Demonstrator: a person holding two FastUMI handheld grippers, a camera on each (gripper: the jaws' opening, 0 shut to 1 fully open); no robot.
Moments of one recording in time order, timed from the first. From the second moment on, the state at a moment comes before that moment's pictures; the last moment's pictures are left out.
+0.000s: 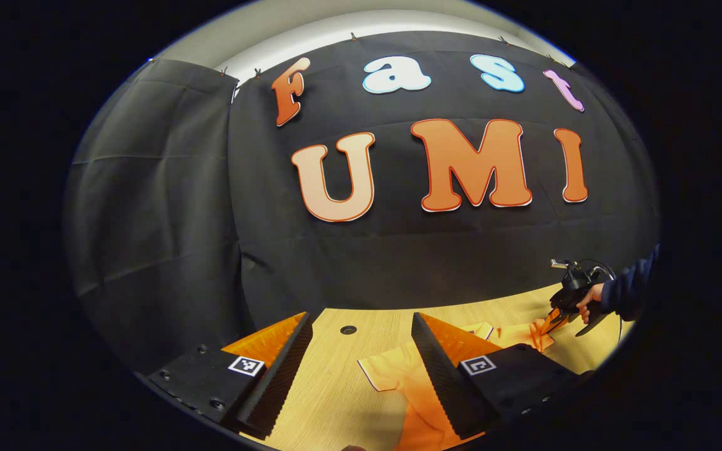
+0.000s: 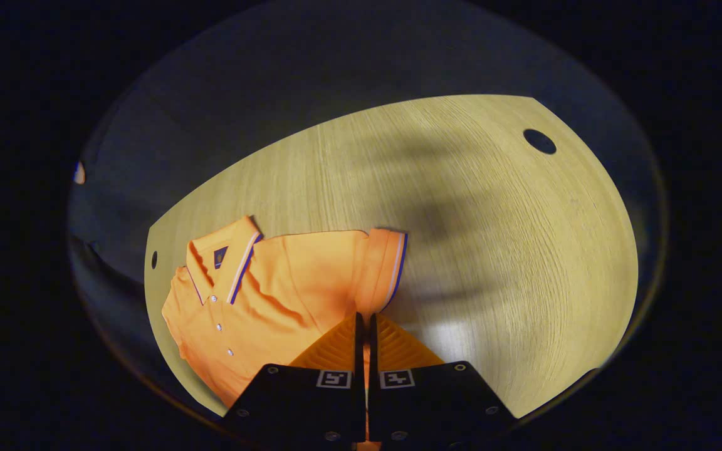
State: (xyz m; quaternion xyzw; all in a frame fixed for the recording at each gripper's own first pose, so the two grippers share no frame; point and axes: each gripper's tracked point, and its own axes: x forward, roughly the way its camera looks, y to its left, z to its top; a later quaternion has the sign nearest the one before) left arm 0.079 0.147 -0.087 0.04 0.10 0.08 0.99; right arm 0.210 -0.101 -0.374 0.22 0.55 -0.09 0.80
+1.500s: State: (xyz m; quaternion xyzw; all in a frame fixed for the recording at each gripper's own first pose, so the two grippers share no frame) left arm 0.203 0.169 -0.291 -0.13 0.40 -0.01 0.91; right arm 0.189 -0.055 -0.190 0.14 0.35 -0.05 0.93
